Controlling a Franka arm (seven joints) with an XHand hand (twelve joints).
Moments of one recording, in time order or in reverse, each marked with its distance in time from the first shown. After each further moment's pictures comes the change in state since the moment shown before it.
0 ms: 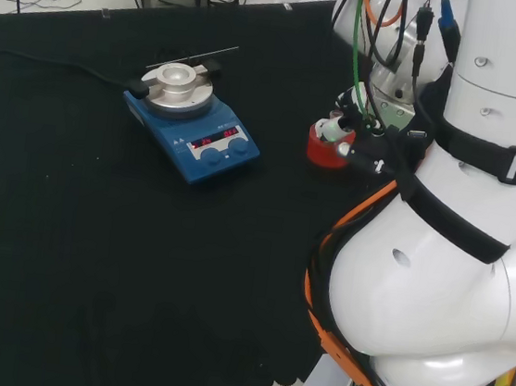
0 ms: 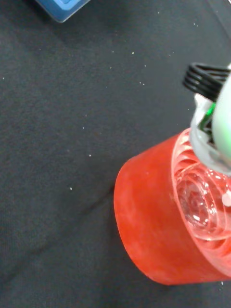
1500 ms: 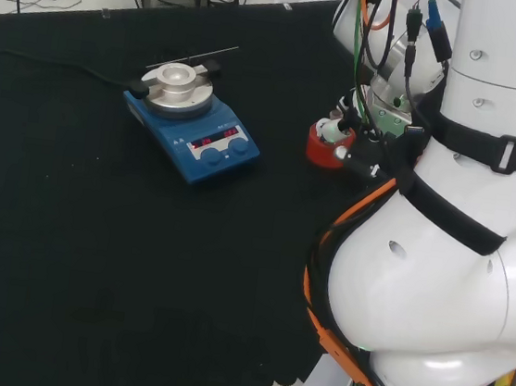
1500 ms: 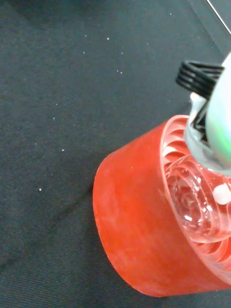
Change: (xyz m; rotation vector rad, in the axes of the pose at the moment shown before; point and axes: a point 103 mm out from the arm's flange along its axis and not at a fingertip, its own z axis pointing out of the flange) arm -0.007 0.020 0.013 -0.071 0.034 0.019
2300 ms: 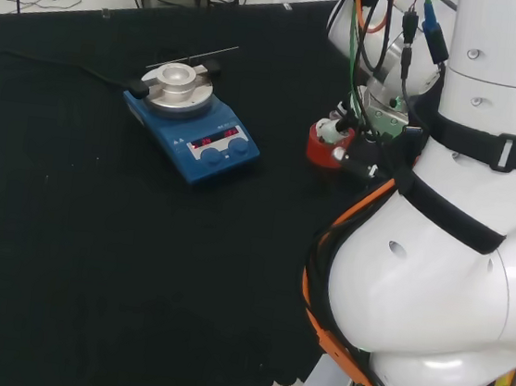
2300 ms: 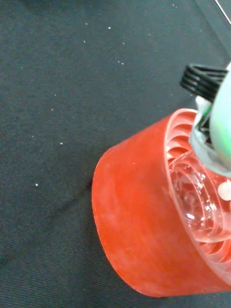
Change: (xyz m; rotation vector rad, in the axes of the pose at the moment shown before) arm 0.001 0.004 0.005 -0.012 -0.029 0.003
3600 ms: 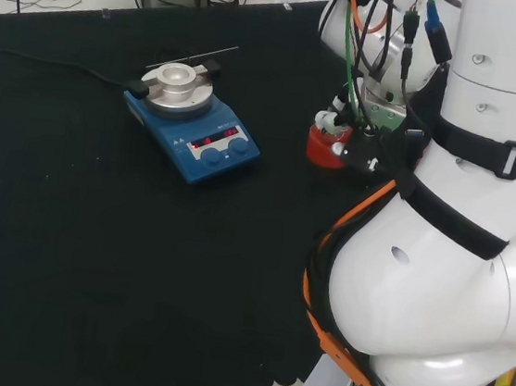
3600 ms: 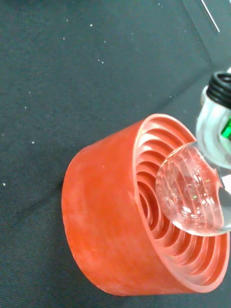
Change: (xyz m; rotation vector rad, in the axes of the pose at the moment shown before) arm 0.007 0.002 -0.013 -0.049 -0.052 -0.010
